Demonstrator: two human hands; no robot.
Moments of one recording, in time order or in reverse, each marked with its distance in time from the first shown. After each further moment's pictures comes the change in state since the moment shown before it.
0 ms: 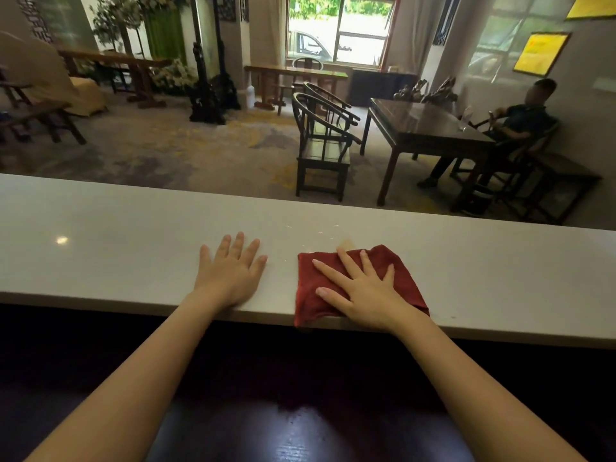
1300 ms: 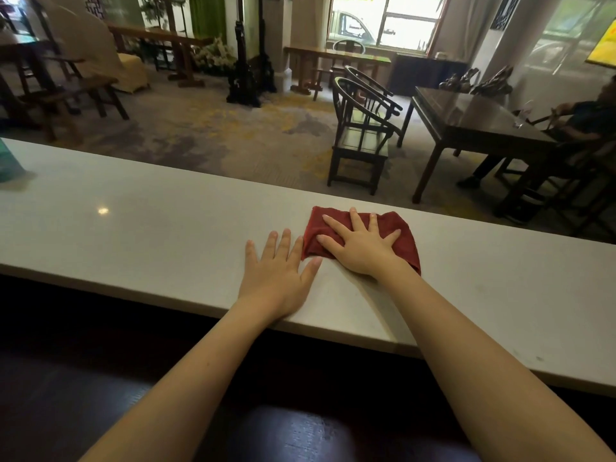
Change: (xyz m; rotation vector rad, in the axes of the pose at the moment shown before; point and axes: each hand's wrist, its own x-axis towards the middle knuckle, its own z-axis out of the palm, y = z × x) left_hand -0.013 0.007 -0.009 -0.026 0.011 -0.010; right_hand 0.140 -0.048 -0.007 -0.061 0.036 0.131
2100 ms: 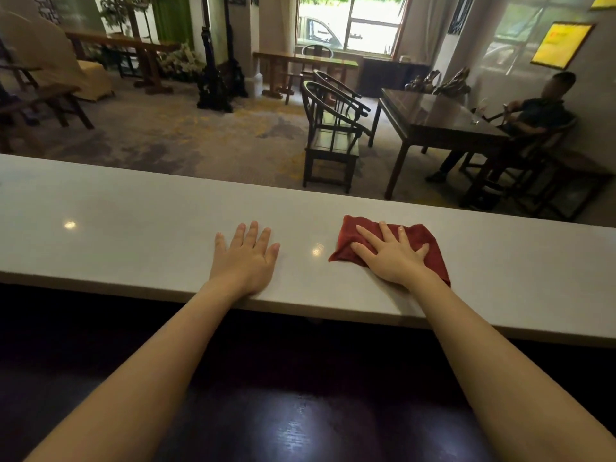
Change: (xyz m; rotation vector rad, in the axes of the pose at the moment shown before) left_hand 0.009 -0.007 0.005 0.016 -0.020 0.020; right_hand -0.072 0.095 -0.004 0.062 -0.024 0.201
